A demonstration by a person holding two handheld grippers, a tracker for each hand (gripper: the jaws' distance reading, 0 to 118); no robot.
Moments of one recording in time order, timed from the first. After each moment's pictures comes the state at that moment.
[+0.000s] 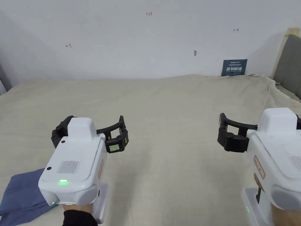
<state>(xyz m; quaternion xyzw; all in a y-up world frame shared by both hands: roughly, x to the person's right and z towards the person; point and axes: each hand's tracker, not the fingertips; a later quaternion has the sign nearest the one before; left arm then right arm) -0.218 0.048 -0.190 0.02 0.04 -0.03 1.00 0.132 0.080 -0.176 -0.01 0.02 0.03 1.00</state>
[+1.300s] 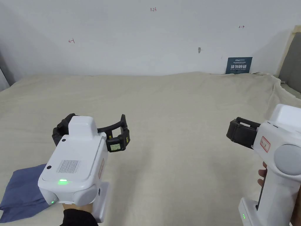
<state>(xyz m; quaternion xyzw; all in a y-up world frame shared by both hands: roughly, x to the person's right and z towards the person) -0.221 0.044 -0.189 0.02 0.04 -0.03 1.00 0.133 0.099 -0.196 -0.22 -0.08 -0.07 0.97</state>
